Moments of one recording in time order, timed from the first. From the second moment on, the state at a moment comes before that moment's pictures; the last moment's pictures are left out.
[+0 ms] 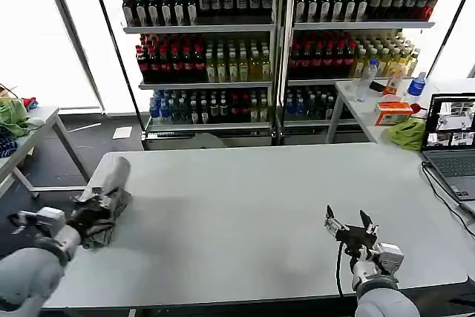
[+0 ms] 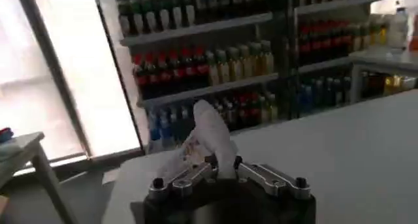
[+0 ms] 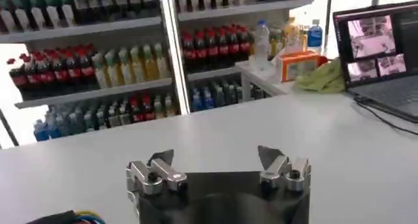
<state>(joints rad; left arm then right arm) 1.32 -0.82 -0.61 -1.99 -0.62 0.46 0.00 -1.44 1.29 0.52 2.21 0.48 -0.49 0.38</state>
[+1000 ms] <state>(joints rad) 0.98 -1.14 0.00 -1.89 -0.64 0.45 -0.05 -1.44 1.33 0.53 2.18 0.43 -0.51 0.38</state>
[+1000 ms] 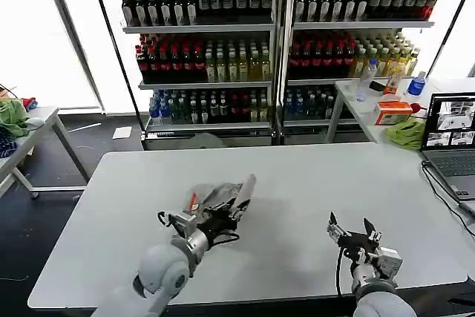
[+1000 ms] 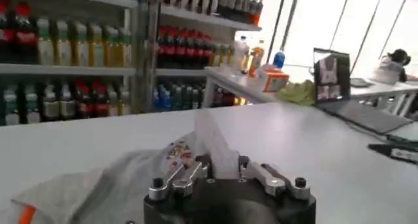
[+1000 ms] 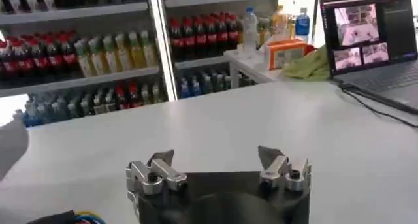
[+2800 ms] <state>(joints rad) 1.09 -1.01 -0.25 -1.98 -0.68 0.52 -0.21 -0.95 1.24 0.13 1.85 1.21 -0.58 0.64</state>
